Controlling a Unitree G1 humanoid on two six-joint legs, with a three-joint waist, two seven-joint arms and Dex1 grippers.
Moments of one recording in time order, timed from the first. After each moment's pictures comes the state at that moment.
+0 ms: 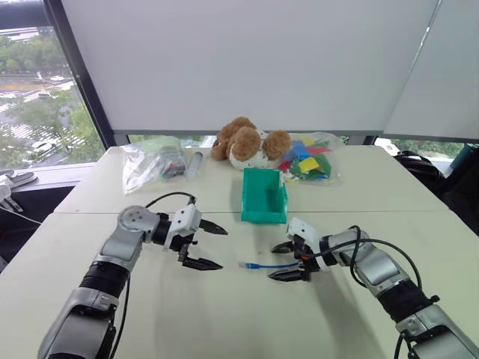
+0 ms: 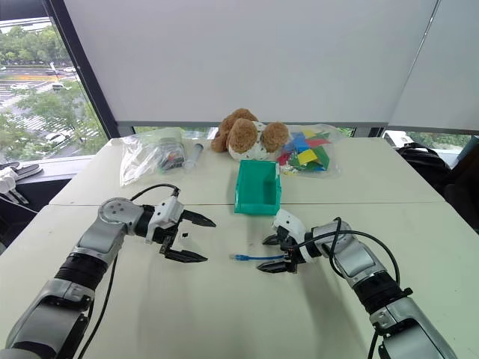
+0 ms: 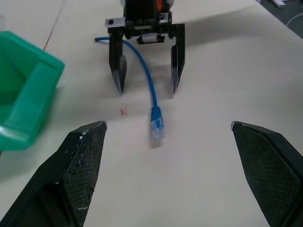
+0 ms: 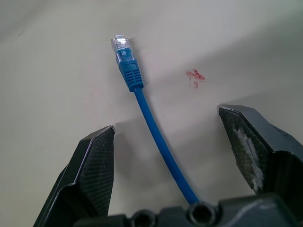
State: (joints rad) left arm -0.74 0.52 -0.16 0.45 -0.20 -0.07 -1.55; right arm -0.62 -0.62 0.32 0.26 0.12 0.33 1.17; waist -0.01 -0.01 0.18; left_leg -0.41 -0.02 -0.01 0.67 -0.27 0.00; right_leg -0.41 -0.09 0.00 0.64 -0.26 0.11
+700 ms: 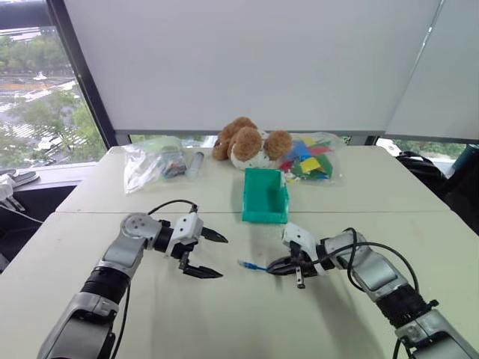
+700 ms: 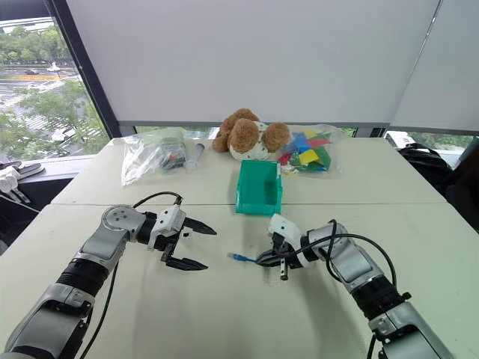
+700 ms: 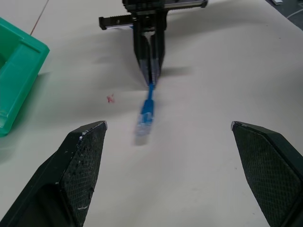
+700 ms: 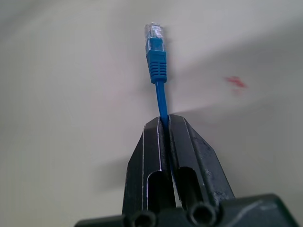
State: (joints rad) left arm -0.71 0.53 -0.18 0.46 -0.20 -0.09 -1.55; right arm -0.56 -0.62 0.34 0.08 0.08 0.41 1.22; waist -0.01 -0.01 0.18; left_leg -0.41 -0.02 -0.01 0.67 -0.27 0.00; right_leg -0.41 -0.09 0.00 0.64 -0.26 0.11
